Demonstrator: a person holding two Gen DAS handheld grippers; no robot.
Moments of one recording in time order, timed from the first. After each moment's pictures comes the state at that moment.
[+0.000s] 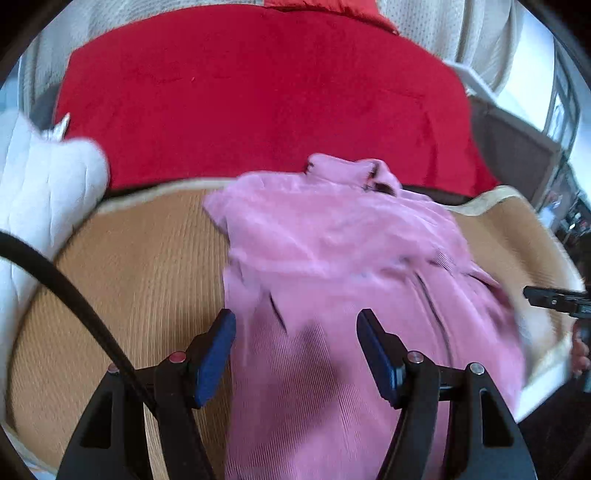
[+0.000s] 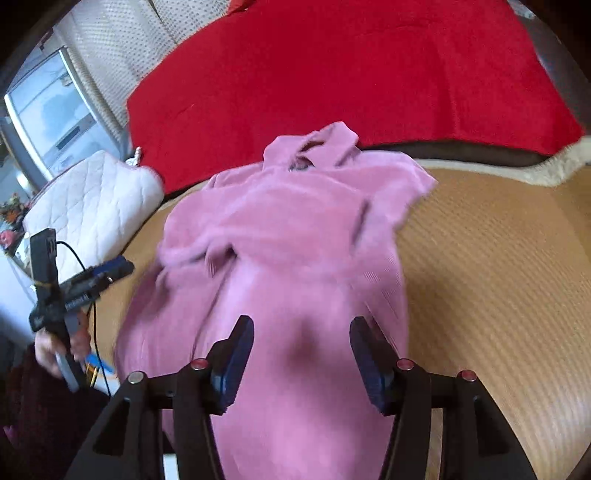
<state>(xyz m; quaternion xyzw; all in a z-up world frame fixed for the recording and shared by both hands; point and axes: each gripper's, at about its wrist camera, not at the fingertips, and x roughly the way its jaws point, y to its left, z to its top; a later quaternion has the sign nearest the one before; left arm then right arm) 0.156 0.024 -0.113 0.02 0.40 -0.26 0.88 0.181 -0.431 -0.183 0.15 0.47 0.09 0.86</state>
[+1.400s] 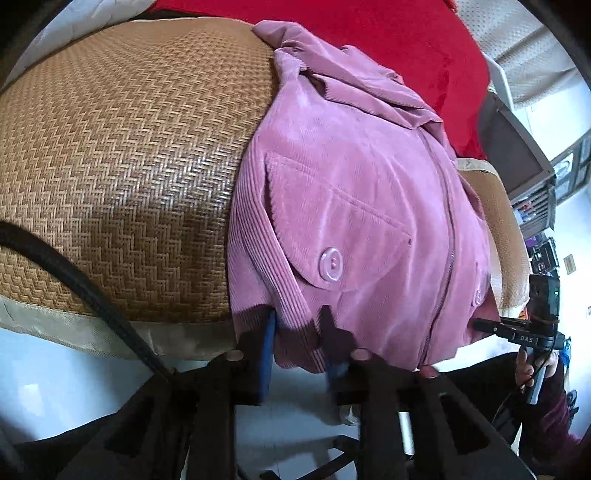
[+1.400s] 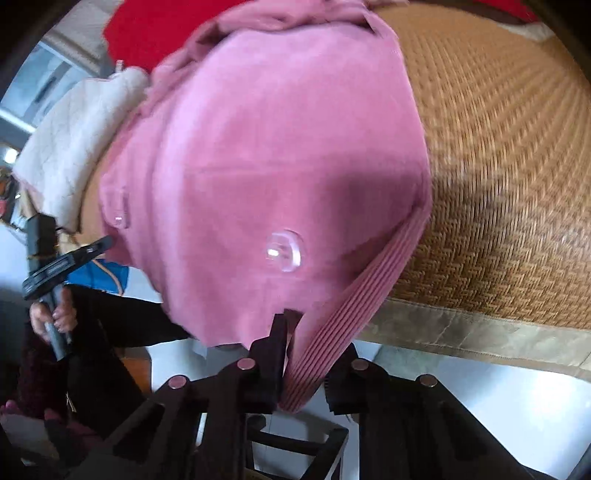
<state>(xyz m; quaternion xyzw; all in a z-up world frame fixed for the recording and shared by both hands) 0.083 0.060 -0.227 -0.10 0.57 -0.27 0.77 0.077 -0.362 -0.271 0.15 0.63 0.11 0.75</state>
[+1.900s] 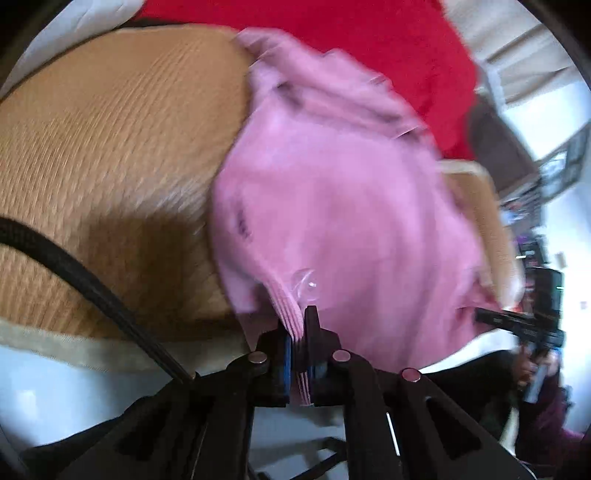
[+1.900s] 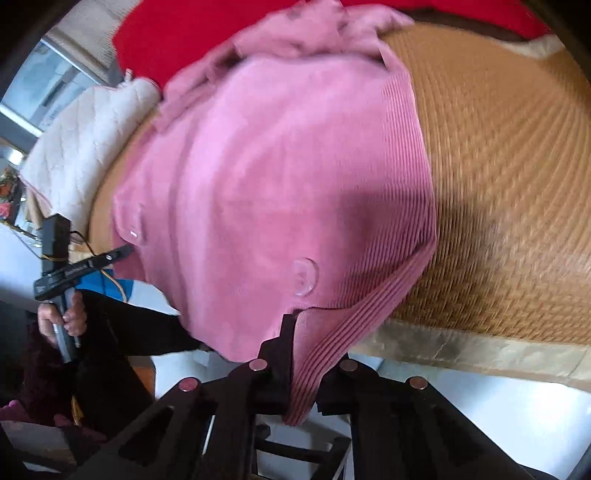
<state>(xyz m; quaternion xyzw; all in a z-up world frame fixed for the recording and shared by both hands) 0.112 0.024 -0.200 -0.12 0.55 -0.32 0.77 0.086 -0.374 -0.228 0.15 0.60 0.11 0.78</state>
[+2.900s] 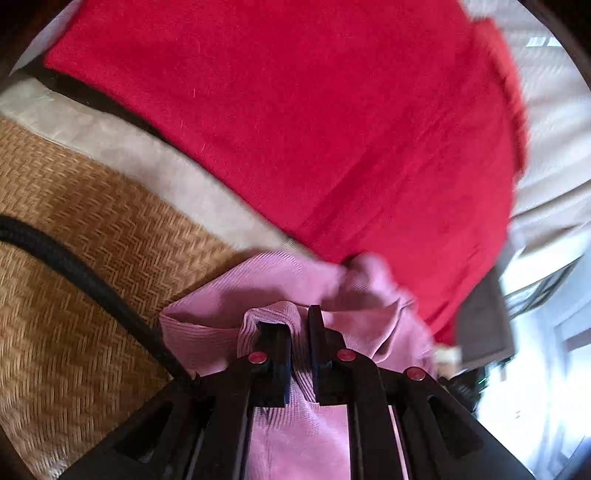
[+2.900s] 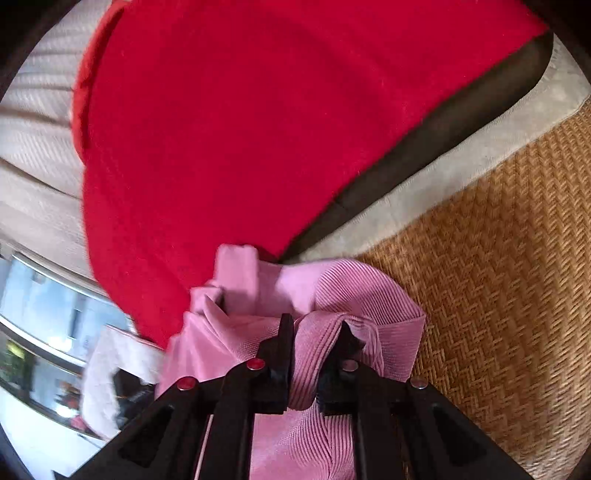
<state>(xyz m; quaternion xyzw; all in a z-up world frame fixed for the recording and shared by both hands) 0.477 -0.030 -0.205 -0.33 0.48 -0.29 0.76 0.411 -0.544 -0.250 0.45 0.40 0.05 0.80</state>
